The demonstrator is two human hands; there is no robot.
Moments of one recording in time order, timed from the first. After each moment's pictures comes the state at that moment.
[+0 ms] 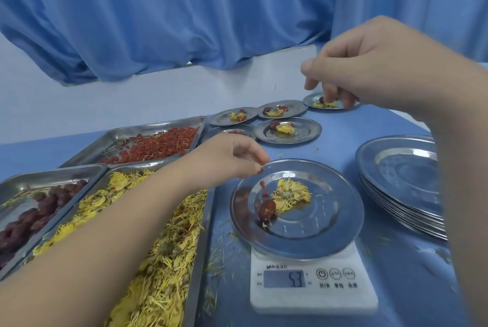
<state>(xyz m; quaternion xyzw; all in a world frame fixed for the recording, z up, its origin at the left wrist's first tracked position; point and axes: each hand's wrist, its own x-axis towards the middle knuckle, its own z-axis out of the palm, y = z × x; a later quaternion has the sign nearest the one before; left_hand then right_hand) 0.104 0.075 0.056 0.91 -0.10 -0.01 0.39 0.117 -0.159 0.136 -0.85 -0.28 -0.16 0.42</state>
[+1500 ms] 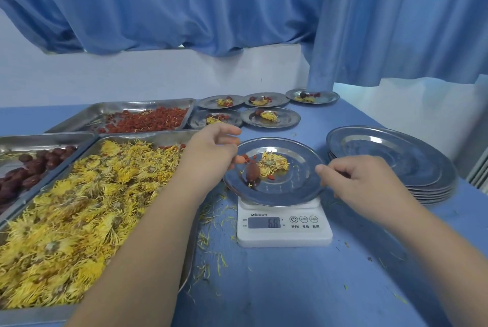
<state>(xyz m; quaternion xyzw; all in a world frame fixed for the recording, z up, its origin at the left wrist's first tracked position) 0.040 0.049 0.023 0.79 0.05 0.16 0.58 0.062 -0.199 -0.004 -0.91 -0.18 -0.15 0.33</state>
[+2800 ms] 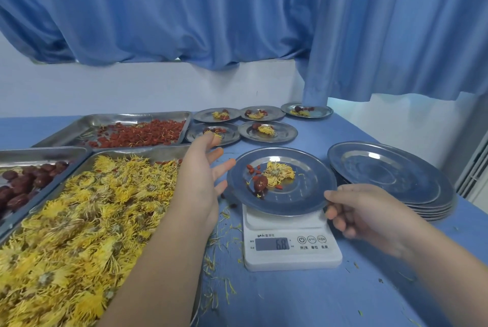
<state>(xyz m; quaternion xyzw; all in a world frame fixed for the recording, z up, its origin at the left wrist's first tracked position) 0.029 0.047 0.032 0.54 0.14 0.15 0.81 0.060 -0.191 -0.002 -0.74 0.00 0.16 0.66</state>
